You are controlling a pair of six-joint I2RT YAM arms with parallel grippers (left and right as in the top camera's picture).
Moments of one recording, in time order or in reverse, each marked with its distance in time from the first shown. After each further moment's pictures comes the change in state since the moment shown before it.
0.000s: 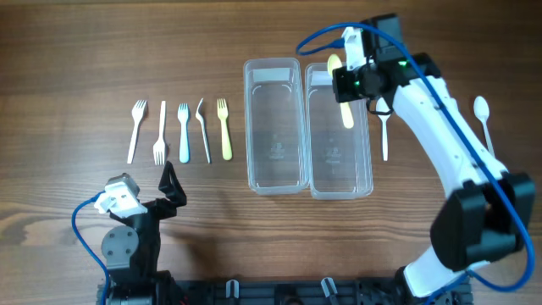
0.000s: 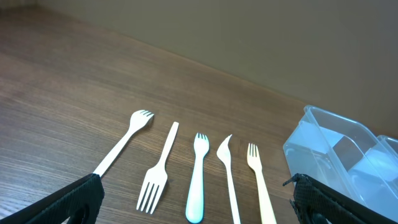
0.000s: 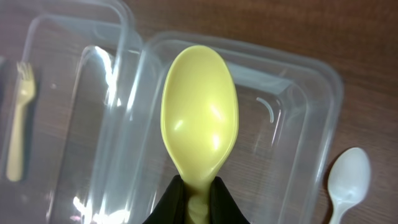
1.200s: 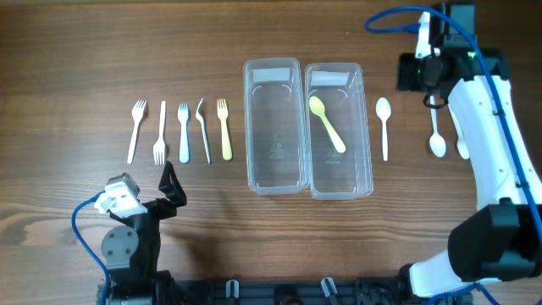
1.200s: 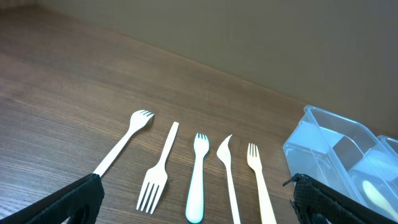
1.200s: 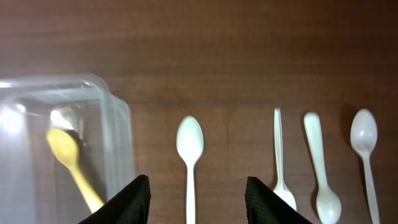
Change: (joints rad) left arm 0.000 0.000 0.000 0.000 0.000 0.000; right arm -0.235 -0.093 0.063 -0.145 0.222 0.006
